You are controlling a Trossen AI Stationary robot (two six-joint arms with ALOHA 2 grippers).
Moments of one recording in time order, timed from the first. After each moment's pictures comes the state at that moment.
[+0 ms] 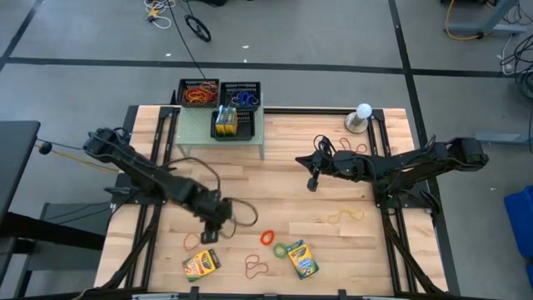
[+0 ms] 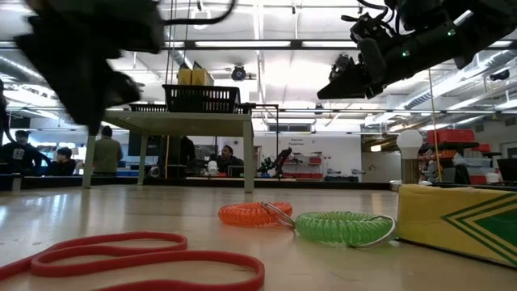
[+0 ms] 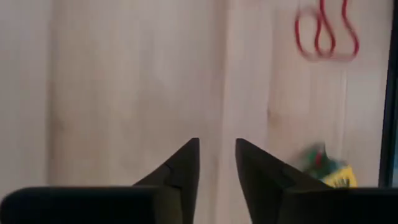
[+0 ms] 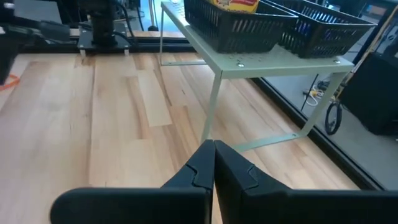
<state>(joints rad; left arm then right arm) -0.43 1.46 0.88 -0.56 0.01 -0.51 -0.01 1.21 0.48 0.41 0.34 -0.03</state>
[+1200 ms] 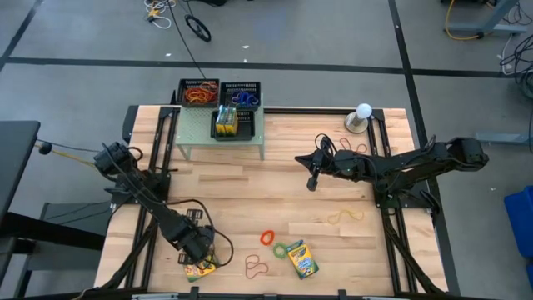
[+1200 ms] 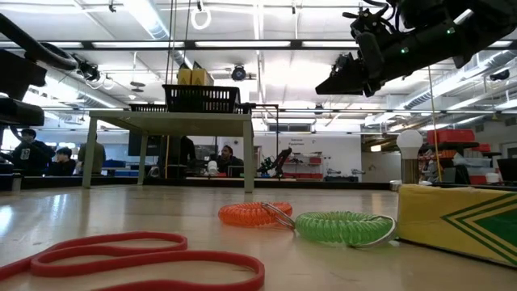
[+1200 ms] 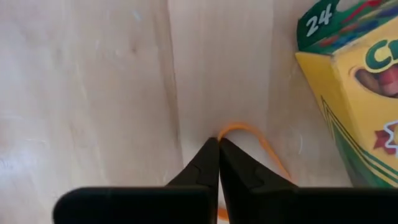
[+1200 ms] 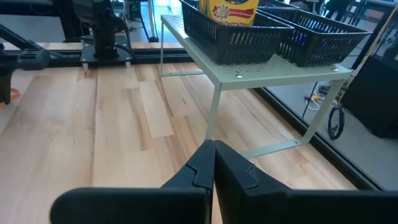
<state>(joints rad) -0.79 1.69 0.88 -0.72 -0.06 -0.73 0.00 1.21 0.48 0.45 0.34 -0.02</state>
